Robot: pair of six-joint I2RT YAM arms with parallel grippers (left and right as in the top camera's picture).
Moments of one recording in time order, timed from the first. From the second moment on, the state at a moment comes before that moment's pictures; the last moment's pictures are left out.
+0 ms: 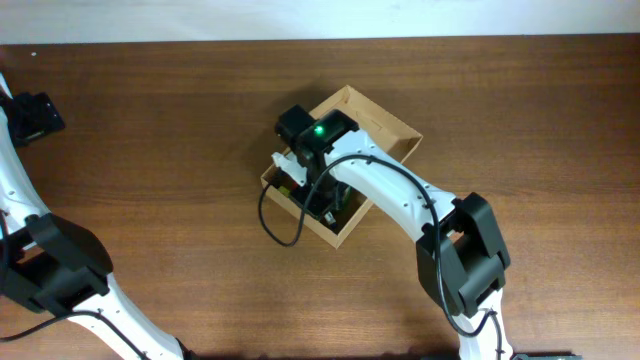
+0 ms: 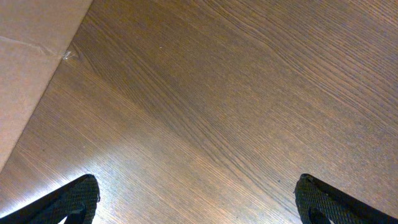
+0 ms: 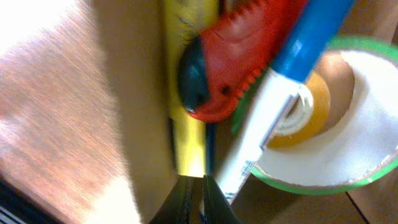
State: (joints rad) left arm 0.54 2.13 2.25 -1.31 -0.18 -0.02; right arm 0.69 2.13 1.83 -1.26 -0.15 -0.14
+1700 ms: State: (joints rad) left arm 0.54 2.13 2.25 -1.31 -0.18 -0.02; right arm 0.62 2.25 1.98 -1.24 -0.16 -0.16
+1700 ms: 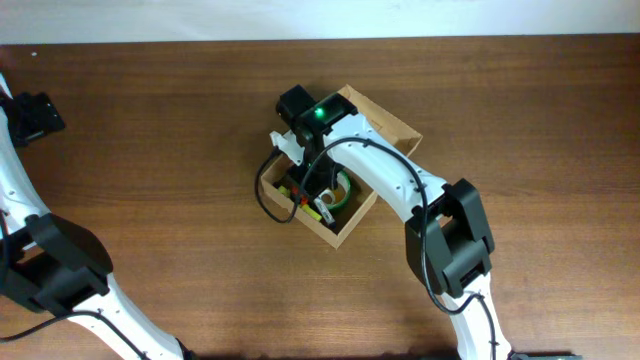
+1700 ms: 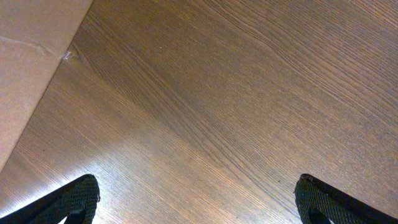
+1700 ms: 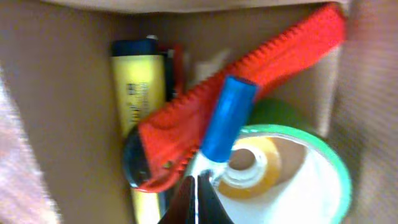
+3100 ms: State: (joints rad) left arm 0.54 2.13 2.25 -1.31 -0.18 -0.02; right arm 0.65 2.29 2.17 -1.33 -0.09 -0.16
